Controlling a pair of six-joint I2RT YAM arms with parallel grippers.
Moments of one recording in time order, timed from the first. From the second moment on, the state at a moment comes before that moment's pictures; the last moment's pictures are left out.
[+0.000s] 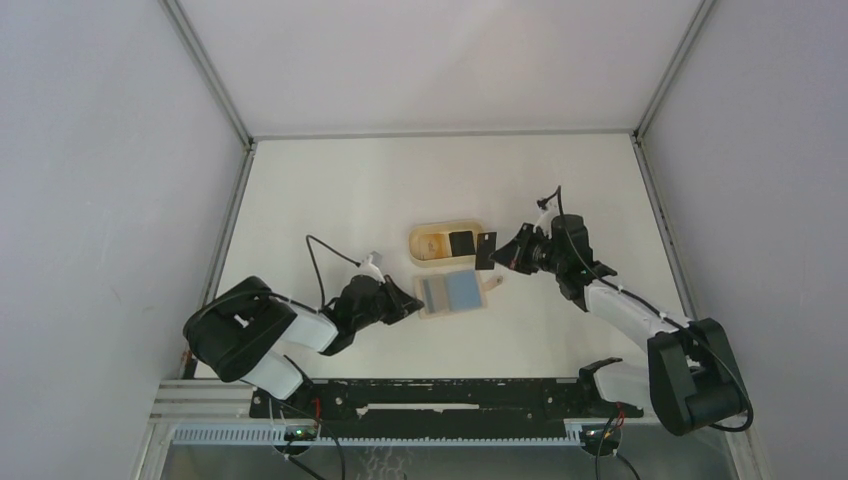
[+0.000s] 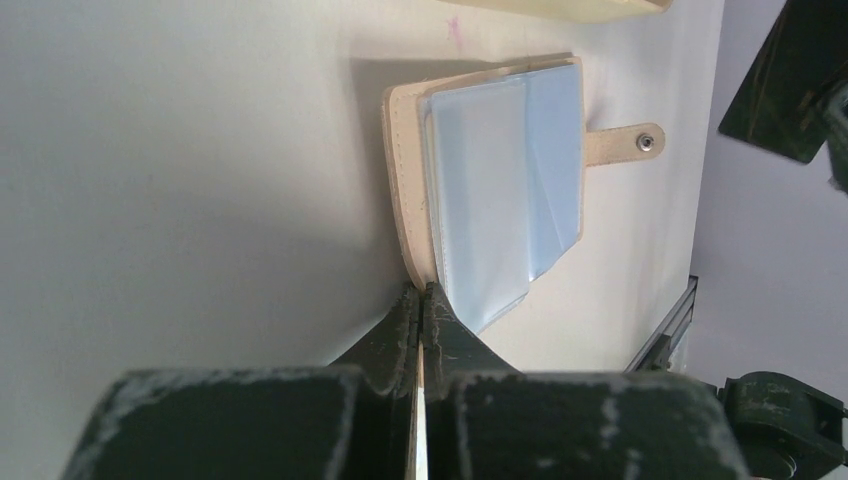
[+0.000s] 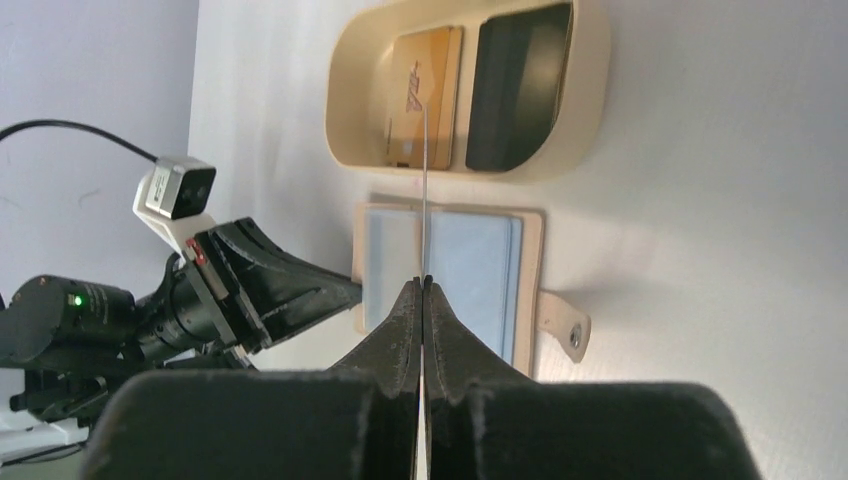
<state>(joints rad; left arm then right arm) -0.73 1.52 0.23 0.75 0.06 -1.05 0.29 1.21 0.51 0.15 -0.47 0.68</state>
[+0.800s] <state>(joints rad) -0.73 1.47 0.18 0.75 0.06 -1.05 0.33 1.68 0.95 0.07 -0.46 0.63</state>
